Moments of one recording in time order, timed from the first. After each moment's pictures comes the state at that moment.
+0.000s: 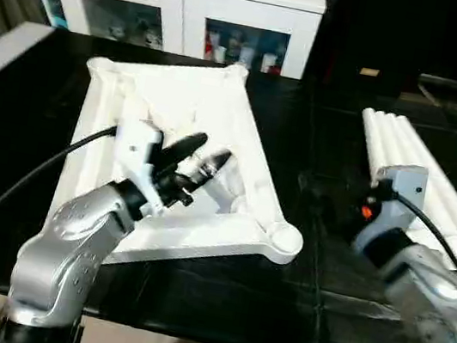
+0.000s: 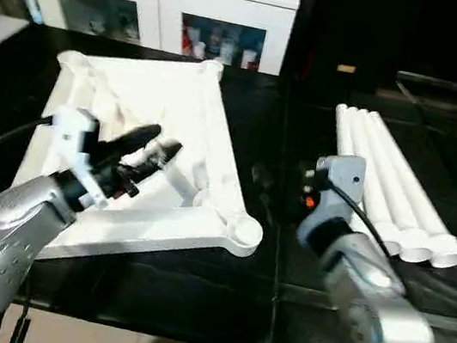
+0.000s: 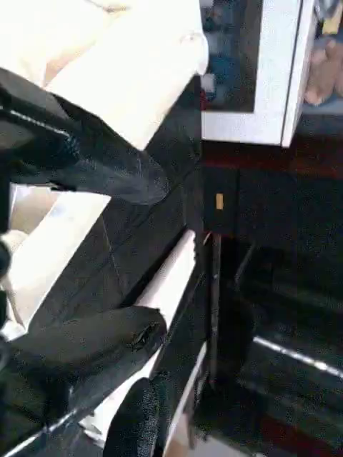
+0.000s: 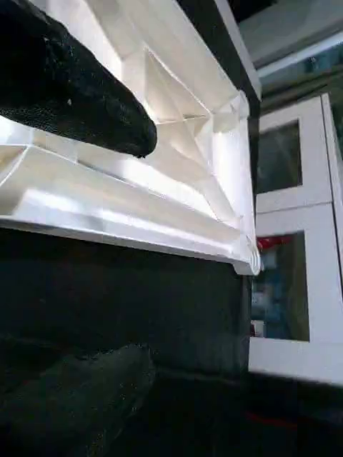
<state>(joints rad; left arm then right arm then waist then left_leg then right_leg) -0.18 0.14 0.04 -0.34 -0.38 0.48 -0.47 -0.18 -0.21 -0.13 -0.45 0.40 0.78 0.27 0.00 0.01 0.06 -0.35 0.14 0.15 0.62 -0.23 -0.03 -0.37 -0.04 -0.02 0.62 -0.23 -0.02</state>
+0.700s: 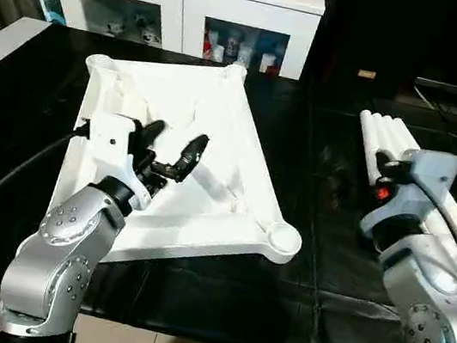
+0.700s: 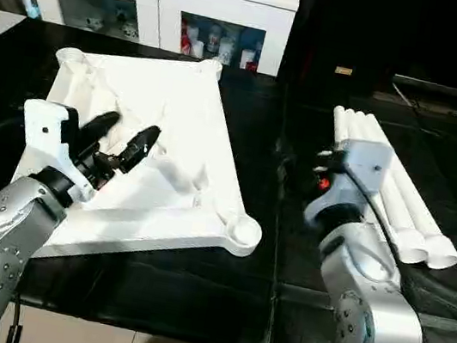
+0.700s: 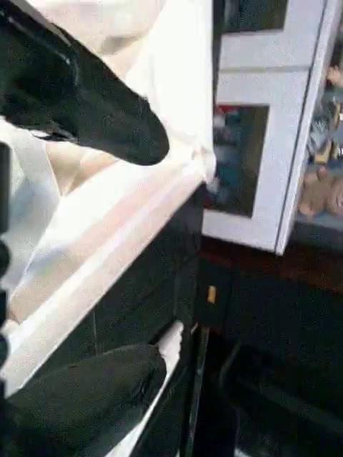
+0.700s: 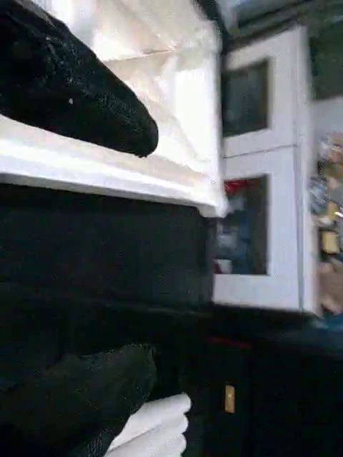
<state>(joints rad) -0.16 0.10 0.10 -0.38 -0.32 0.52 -0.23 -0.20 -0.20 -0.10 -0.47 0.30 0.71 0.14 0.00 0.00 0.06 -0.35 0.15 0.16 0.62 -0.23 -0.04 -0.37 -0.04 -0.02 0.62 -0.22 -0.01</state>
